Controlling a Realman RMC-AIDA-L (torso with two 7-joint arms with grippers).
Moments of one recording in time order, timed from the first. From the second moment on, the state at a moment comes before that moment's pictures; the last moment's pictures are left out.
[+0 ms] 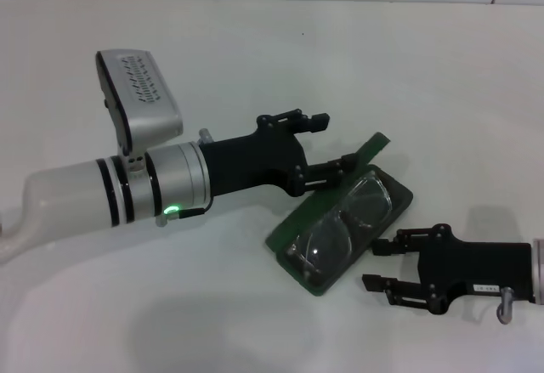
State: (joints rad) left arm -0.60 -2.11 1.53 0.32 1.06 1.14 -0.94; right arm 0.54 2.03 -1.05 -0.23 -1.74 -1.38 0.93
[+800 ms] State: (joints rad) left arm -0.58 -2.10 1.65 0.35 0.94 1.23 -0.95; right arm 0.55 2.03 -1.06 -0.23 -1.74 -1.38 0.95
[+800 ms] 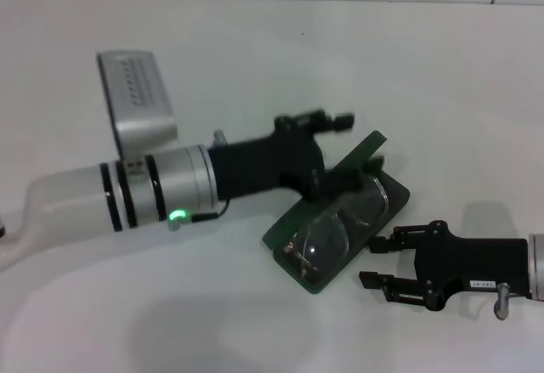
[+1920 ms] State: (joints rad) left arm -0.59 -2.10 1.77 0.35 0.84 1.04 -0.92; right arm 0.56 2.03 -1.06 -0.23 -1.74 -1.37 0.96
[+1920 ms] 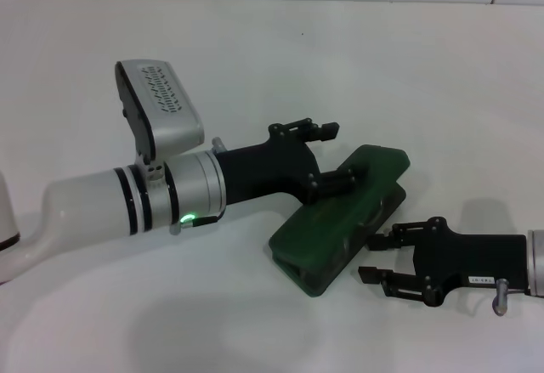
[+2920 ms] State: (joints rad) left arm -0.57 -2.11 1.80 0.34 0.84 1.01 -0.90; right arm 0.57 2.03 -1.06 -0.21 -1.70 -1.39 0.96
